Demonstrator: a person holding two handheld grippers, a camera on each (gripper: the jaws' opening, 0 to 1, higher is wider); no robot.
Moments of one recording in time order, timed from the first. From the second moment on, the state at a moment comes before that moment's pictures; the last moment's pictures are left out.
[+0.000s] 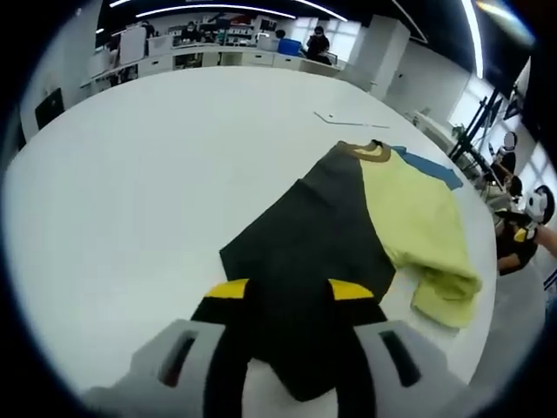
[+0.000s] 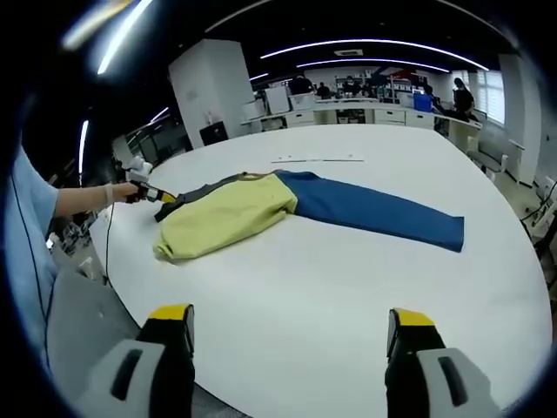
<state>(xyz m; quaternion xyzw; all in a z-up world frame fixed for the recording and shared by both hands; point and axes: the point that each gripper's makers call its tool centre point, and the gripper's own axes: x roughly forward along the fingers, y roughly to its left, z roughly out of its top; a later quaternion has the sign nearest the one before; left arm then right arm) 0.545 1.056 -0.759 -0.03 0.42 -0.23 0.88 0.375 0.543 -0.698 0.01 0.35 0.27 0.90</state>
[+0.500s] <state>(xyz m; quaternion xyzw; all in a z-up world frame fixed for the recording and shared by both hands) 0.542 1.072 -0.762 -0.04 0.42 -0.22 0.88 0.375 0.545 -0.698 0.01 0.35 0.27 0.90</state>
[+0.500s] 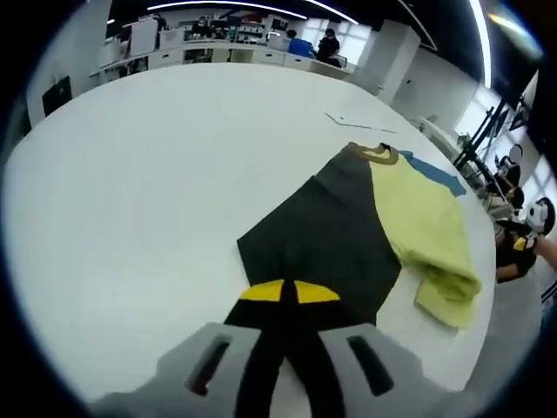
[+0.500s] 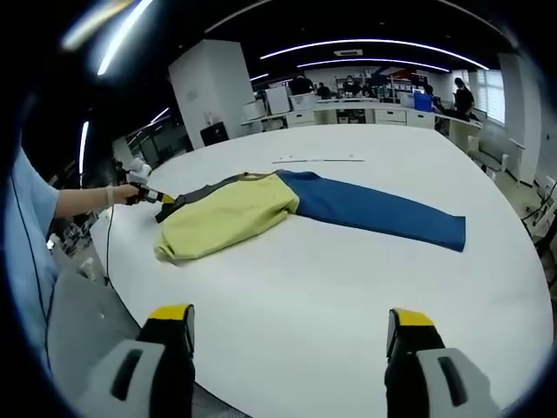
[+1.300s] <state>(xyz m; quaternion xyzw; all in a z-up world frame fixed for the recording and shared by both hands) 0.510 1.189 -0.737 -0.10 0.36 -0.09 0.92 0.381 0.558 -0.696 0.01 0.35 0.28 0.89</state>
